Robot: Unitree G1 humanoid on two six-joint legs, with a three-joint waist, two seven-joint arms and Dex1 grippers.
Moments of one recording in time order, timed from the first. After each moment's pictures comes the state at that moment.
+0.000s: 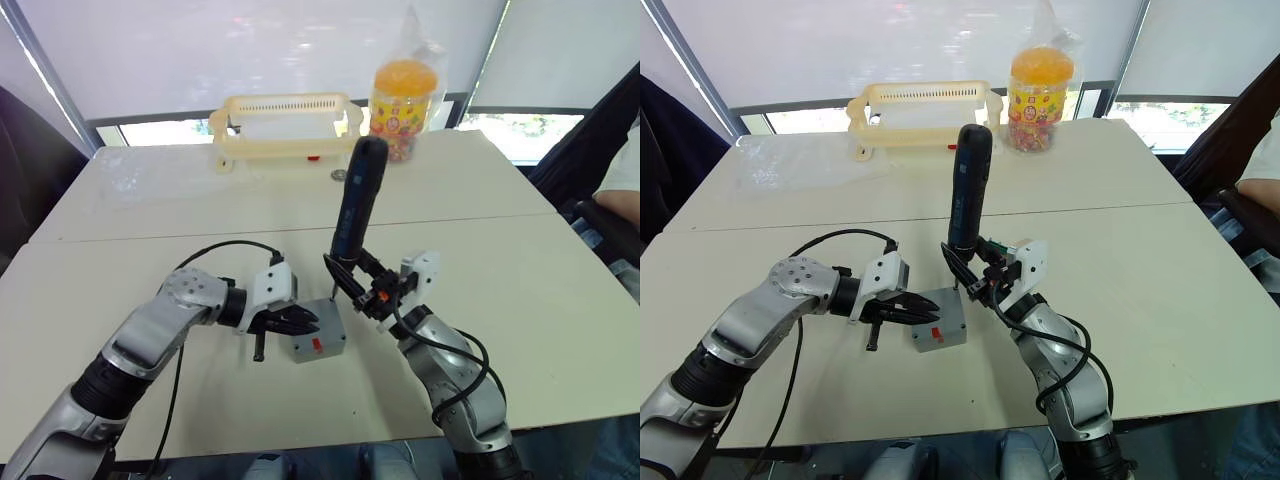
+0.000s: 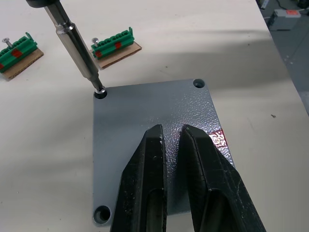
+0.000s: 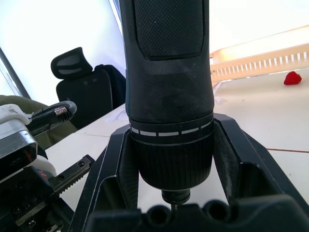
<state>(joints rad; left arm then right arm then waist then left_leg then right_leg) -0.52 0.71 -0.32 -0.26 -0.32 0.54 -1.14 -0.18 -0.11 0.14 -0.38 0.36 0.25 0.40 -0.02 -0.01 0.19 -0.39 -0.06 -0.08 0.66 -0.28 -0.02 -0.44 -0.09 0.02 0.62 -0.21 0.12</state>
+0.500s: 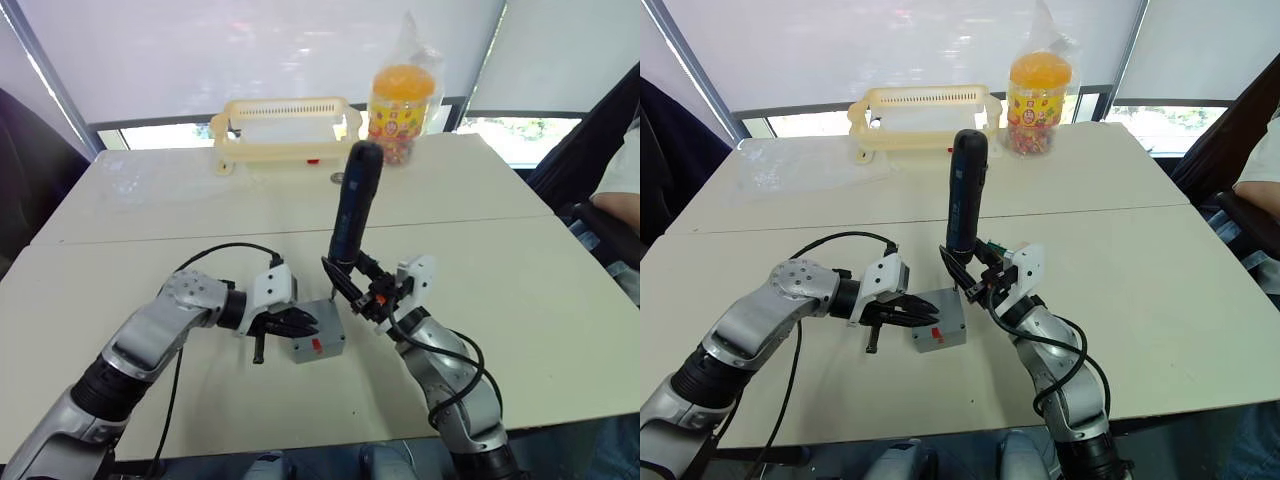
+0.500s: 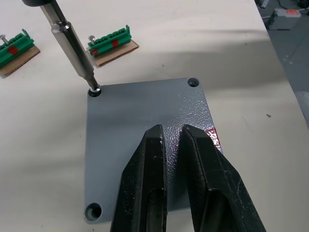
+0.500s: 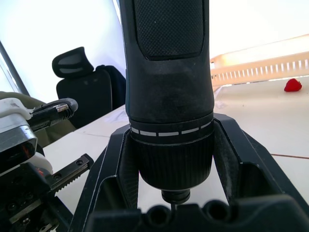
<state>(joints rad) -0.52 0.71 -0.32 -0.27 -0.32 0.56 -1.13 -0.17 -0.10 0.16 -0.33 0.33 0.17 0.42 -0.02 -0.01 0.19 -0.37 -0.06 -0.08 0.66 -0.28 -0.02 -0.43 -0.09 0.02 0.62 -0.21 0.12</state>
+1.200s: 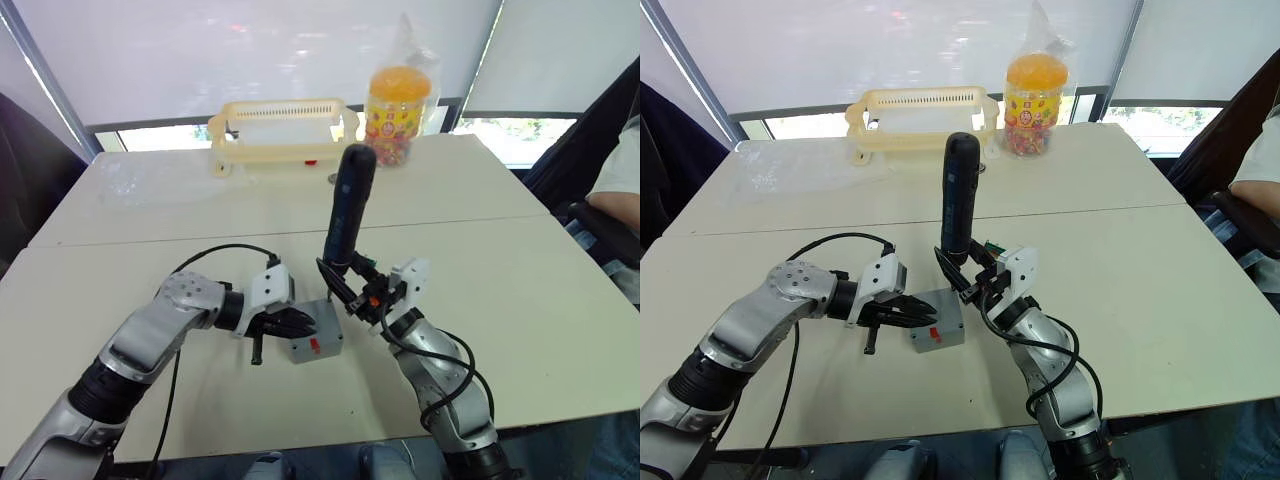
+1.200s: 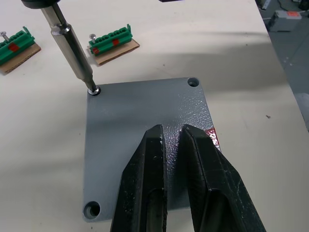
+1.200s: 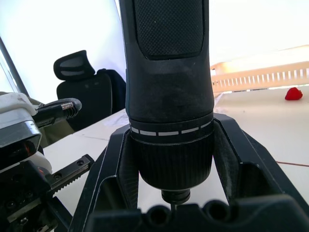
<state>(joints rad) -0.50 0.71 -0.30 -0.27 -0.32 0.58 -1.13 -0.17 -0.10 0.20 -0.28 0.28 0.09 0.43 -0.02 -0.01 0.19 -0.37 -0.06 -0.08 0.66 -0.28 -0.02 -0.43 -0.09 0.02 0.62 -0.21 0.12</state>
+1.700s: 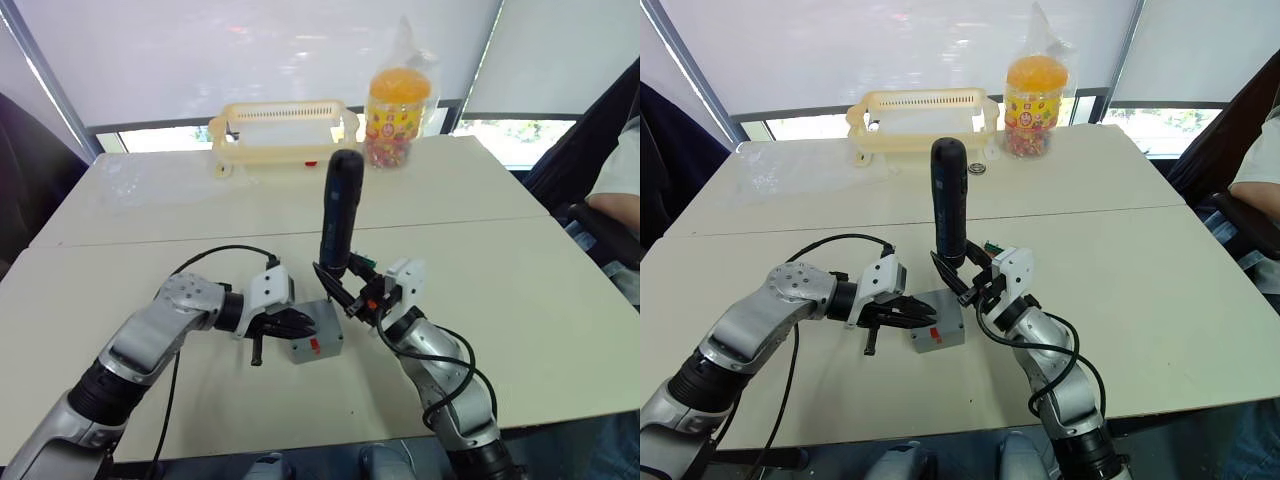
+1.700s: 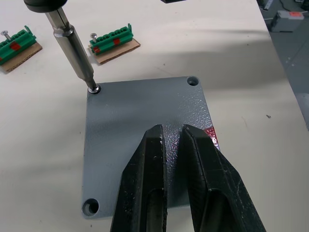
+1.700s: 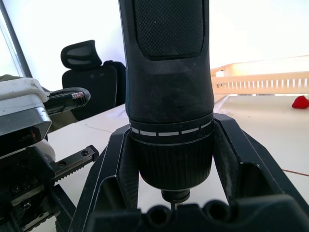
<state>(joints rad) -0.49 0.71 -0.30 -0.28 -0.31 0.58 -1.13 -0.19 -0.14 0.21 -0.27 0.25 0.09 0.46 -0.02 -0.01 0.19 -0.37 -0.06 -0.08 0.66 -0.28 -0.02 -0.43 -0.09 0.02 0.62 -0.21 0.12</state>
